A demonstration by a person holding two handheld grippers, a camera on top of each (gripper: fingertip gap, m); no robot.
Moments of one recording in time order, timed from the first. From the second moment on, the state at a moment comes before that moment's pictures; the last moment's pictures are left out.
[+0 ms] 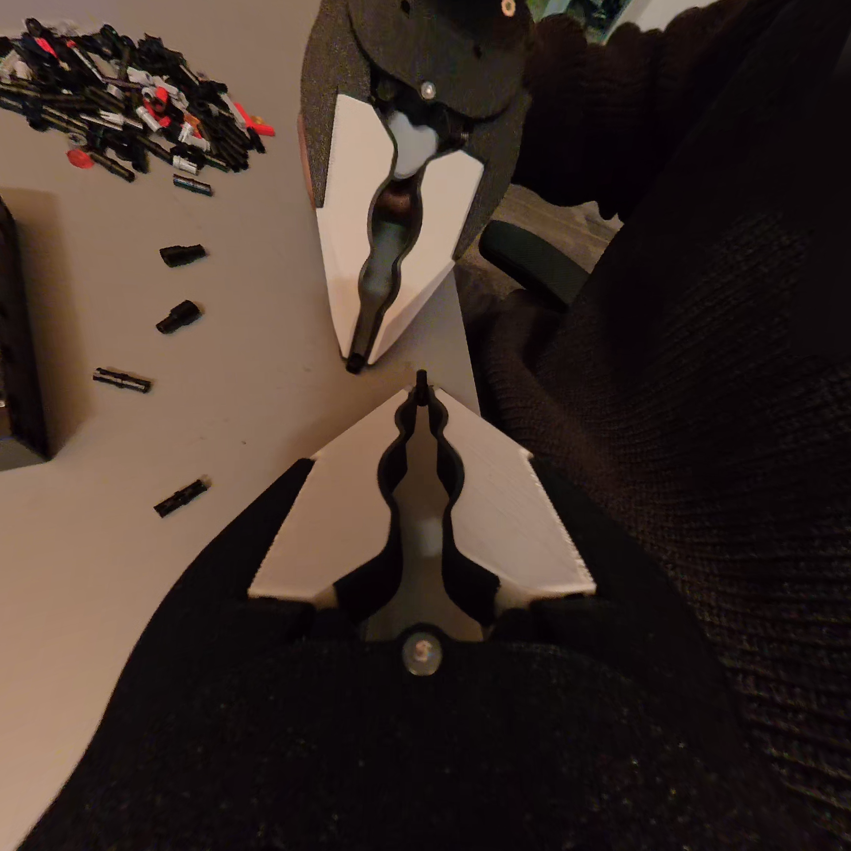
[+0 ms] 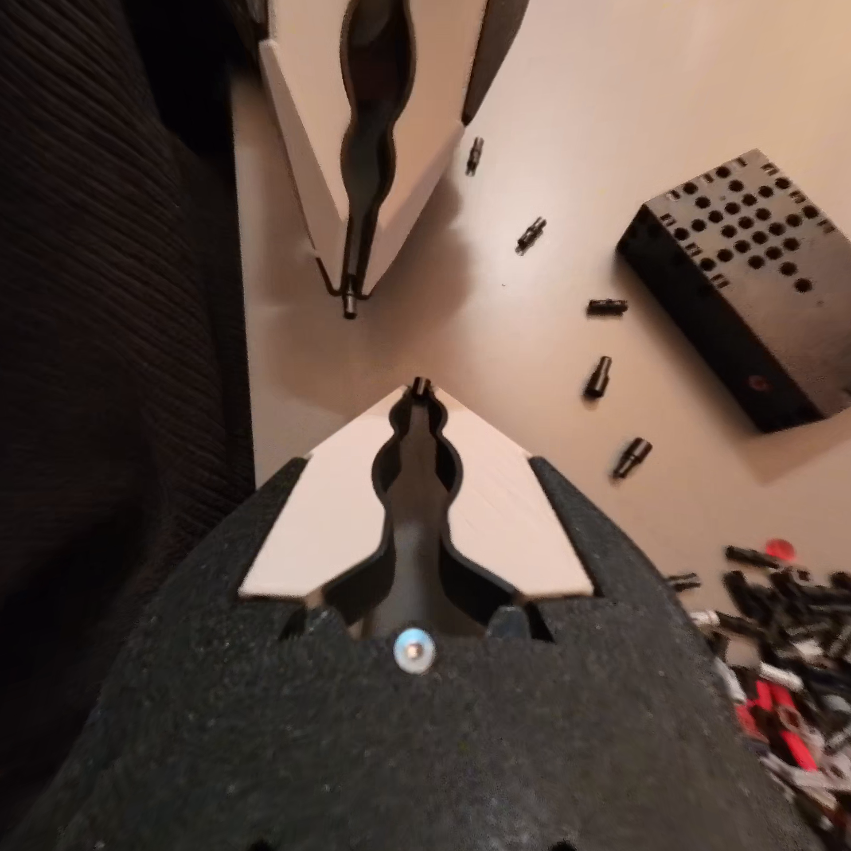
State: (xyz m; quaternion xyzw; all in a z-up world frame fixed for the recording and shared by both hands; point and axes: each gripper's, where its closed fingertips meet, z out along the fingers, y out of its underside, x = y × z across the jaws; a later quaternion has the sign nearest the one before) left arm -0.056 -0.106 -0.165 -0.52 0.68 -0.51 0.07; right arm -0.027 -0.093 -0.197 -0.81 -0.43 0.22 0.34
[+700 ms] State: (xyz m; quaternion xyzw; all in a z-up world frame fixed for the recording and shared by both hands) left arm -0.053 -0.102 -0.169 -0.53 0.68 -0.50 0.09; right arm -0.022 -0.083 -0.198 -0.86 -0.31 0.14 0.39
